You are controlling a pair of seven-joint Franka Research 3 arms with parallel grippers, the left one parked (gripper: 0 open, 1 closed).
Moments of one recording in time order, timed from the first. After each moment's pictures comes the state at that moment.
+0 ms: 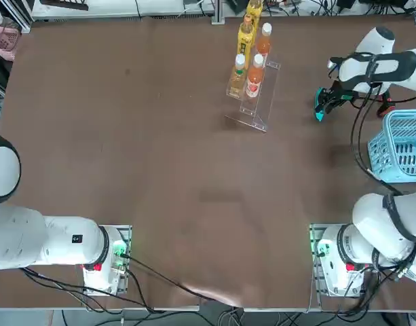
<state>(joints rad) -0.67 0.34 0.59 -2.30 -0.04 2.47 -0.08</state>
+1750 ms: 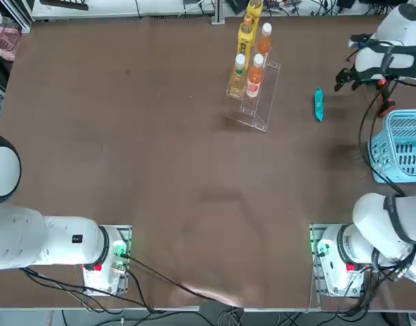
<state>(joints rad) -0.71 0.24 0.50 -2.21 -0.23 2.48 -0.08</state>
